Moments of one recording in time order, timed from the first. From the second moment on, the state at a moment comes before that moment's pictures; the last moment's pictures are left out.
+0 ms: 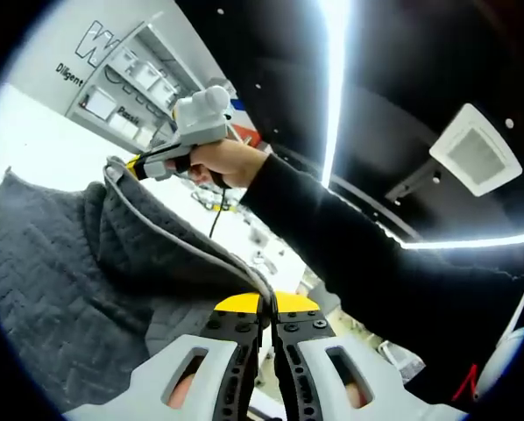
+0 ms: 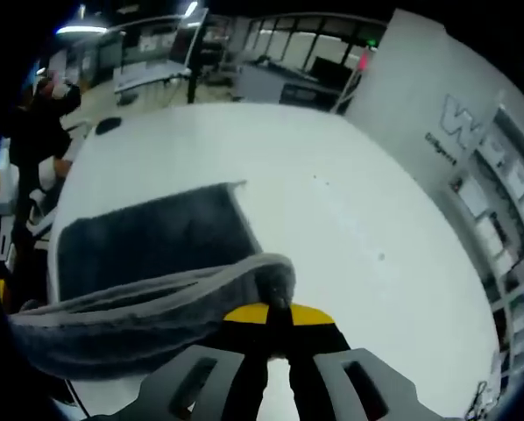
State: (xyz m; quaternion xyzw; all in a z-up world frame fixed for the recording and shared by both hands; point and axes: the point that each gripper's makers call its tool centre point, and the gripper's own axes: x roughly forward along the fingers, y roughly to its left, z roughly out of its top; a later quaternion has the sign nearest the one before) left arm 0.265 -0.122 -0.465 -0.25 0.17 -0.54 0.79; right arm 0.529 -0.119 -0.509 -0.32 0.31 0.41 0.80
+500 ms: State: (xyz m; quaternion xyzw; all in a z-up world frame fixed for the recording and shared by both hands) left arm 0.268 -0.147 -0.469 -0.24 0.18 -0.54 0.78; right arm 0.531 -0.133 -0.509 -0.32 0.28 0.41 0.81
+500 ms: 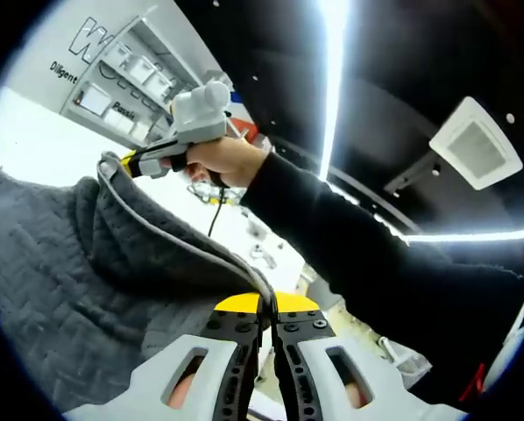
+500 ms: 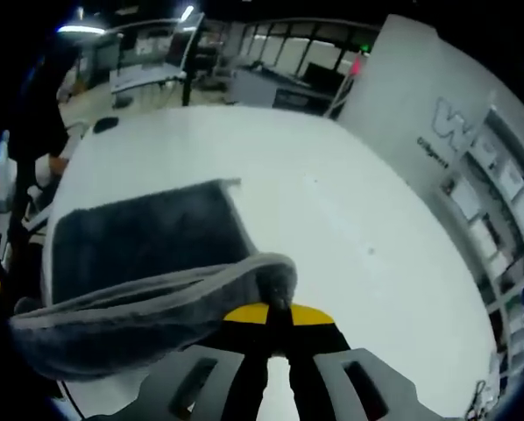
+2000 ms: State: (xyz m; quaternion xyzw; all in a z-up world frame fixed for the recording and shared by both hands) left arm 0.279 -0.199 -0.493 -0.23 0.21 -0.54 0.78; right arm 0.536 -0.188 -0.546 -0.28 0.30 0.38 0.83
